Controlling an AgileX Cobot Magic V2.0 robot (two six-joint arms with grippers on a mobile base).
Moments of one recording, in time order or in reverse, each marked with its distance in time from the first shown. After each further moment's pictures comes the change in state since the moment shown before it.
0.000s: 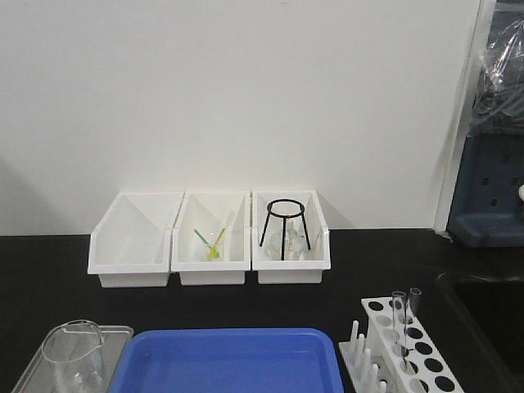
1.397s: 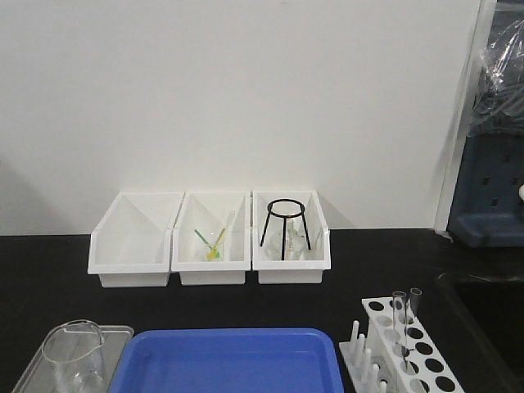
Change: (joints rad) left arm 0.000 0.000 0.002 0.000 0.001 0.000; right arm -0.395 -0.233 0.630 -0.116 0.014 0.417
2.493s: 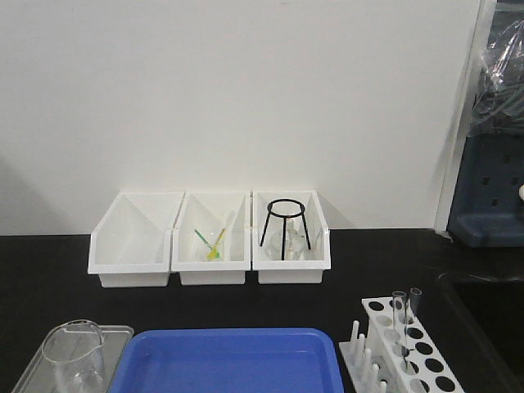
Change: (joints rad) left arm 0.000 0.000 0.000 0.000 0.000 0.000; right arm 0.000 0.000 0.000 0.004 0.000 0.000
